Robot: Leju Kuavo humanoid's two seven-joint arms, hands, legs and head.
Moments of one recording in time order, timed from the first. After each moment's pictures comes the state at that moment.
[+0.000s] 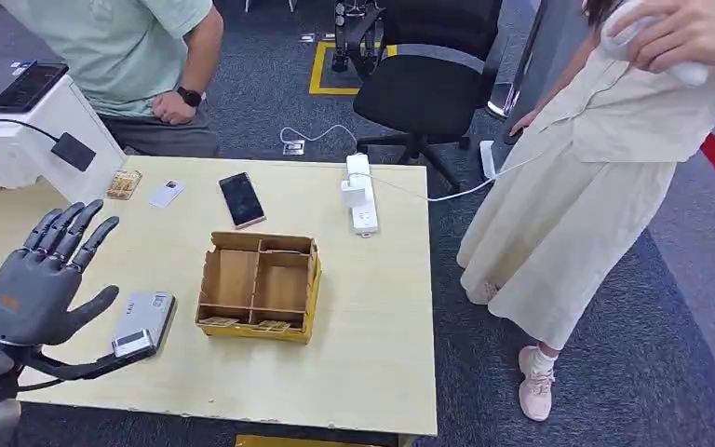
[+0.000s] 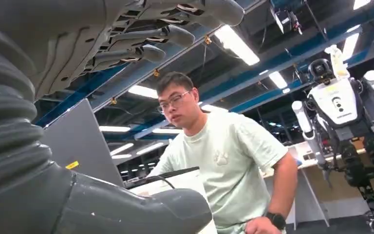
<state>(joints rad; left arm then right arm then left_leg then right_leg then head) 0.15 0.66 -0.05 -1.95 -1.01 0.21 -0.10 -0.05 0.24 -0.92 -0.29 0.77 -0.25 -0.42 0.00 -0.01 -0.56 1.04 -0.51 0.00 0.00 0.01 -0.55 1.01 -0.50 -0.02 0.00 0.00</state>
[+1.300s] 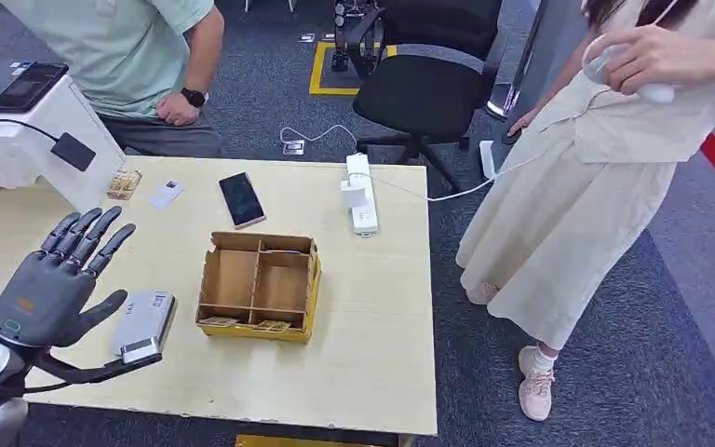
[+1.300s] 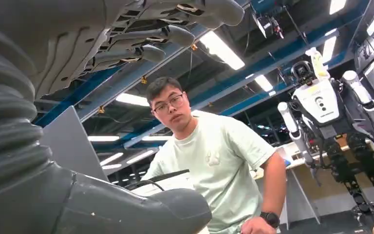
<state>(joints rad) 0.14 0.67 -0.08 -1.93 -1.05 0.20 -0.13 -0.05 0.24 -0.92 -0.29 0.79 -0.26 -0.44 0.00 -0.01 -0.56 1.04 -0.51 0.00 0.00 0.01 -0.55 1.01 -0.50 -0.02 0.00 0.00</state>
